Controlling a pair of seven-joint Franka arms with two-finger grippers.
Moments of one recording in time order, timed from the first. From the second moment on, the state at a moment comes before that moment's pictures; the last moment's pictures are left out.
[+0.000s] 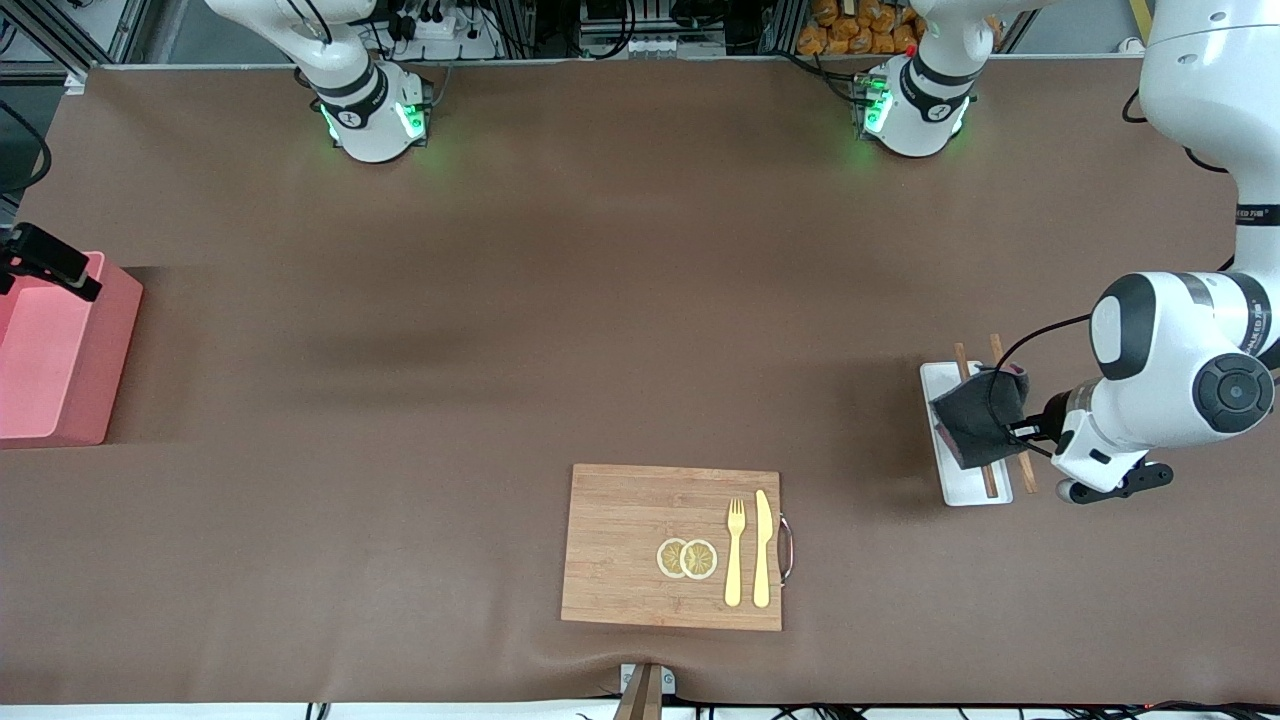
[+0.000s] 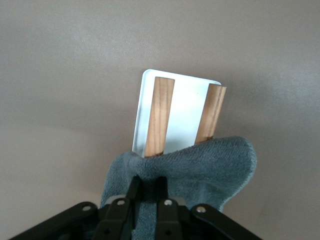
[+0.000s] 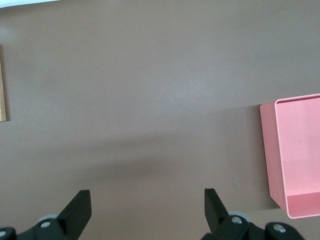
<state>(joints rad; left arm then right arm) 0.12 0.52 -0.14 -1.63 0.10 2.02 -0.27 -0.02 -0.01 -0.12 -1.59 0.02 1.66 -0.03</state>
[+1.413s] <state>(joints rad) 0.11 0.35 -0.28 -1.56 -0.07 1.82 -0.40 -0.02 -0.01 -0.10 -1.59 0.10 1.59 0.40</state>
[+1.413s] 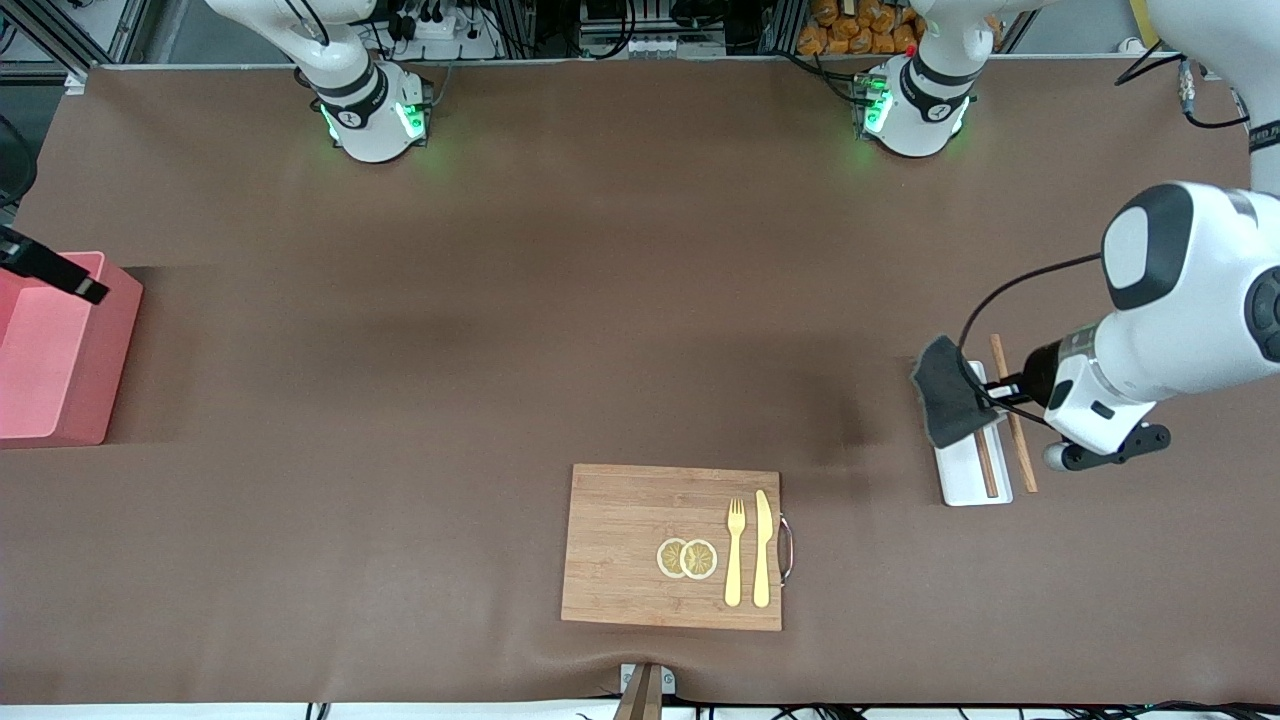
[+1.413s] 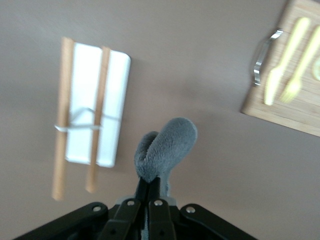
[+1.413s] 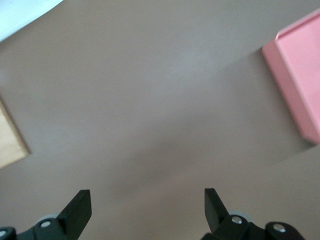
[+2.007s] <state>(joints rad) 0.06 0.36 -0.58 -1.49 -0.14 1.84 -0.92 0.13 0.09 -0.09 -1.55 0.29 1.59 1.03</state>
